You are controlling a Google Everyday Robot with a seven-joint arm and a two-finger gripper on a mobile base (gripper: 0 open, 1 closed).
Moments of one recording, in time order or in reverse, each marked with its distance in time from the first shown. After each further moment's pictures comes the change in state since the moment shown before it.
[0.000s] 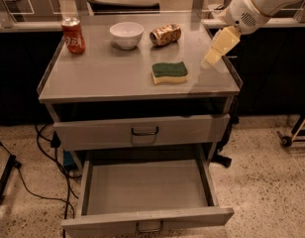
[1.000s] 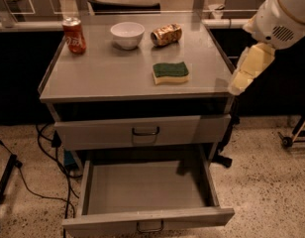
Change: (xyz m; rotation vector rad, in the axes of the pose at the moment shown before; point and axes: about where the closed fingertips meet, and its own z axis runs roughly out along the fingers) arm 0.046 0.081 -0.070 0.036 0.210 -0.031
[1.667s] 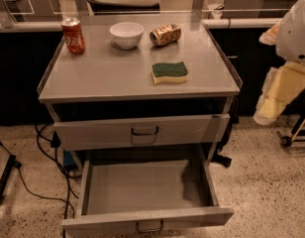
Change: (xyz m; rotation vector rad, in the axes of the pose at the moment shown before) arm 0.026 0.069 -0.048 -0.024 0.113 -0.077
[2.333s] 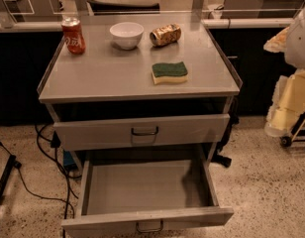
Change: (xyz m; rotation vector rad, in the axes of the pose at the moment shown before) arm 0.008 0.023 -0.008 -0.047 0.025 -0.021
